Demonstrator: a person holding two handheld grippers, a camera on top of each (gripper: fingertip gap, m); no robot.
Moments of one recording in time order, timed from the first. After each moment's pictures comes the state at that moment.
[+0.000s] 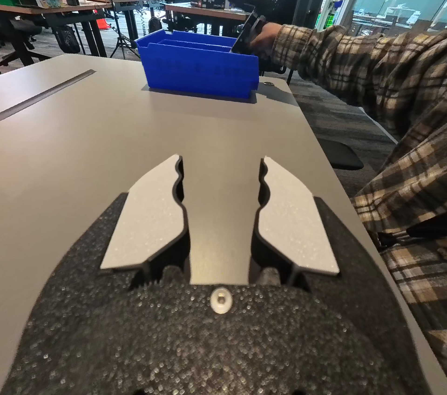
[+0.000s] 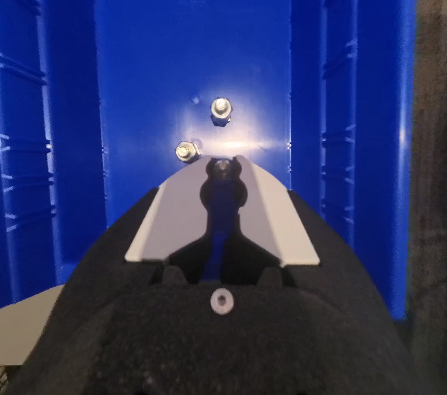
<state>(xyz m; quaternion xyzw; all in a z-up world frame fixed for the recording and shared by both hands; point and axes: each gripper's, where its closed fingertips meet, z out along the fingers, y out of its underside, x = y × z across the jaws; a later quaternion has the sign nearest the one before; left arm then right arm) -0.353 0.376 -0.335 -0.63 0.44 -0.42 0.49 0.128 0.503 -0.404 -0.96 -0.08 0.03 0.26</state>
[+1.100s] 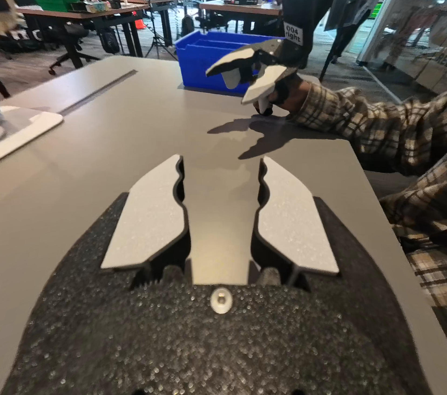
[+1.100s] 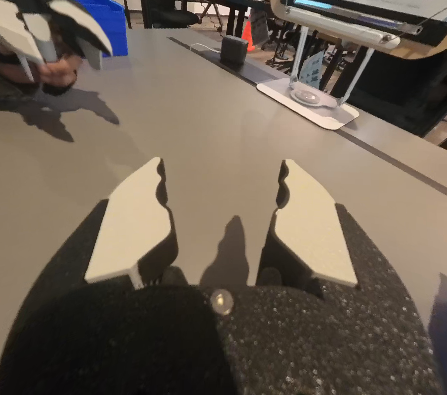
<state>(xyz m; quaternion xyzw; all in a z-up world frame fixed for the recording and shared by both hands) -0.379 0.397 -0.329 -0.65 0.42 -0.37 0.51 -0.220 0.474 -0.346 -0.66 -0.43 0.26 0.56</state>
